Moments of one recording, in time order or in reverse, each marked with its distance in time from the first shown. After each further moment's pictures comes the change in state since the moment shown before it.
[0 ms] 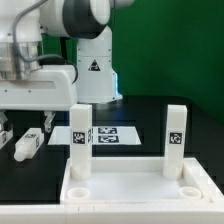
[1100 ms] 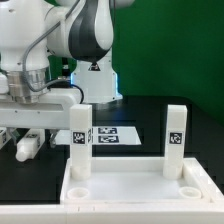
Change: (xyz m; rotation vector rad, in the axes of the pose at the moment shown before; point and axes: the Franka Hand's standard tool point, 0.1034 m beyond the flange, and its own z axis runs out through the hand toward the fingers) arm -0.019 -0.004 0.037 -0.024 -0.047 -0.059
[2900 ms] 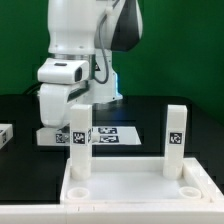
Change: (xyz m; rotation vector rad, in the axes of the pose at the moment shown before) arm -0.008 -0.060 -0.020 -0.114 0.038 -1.605
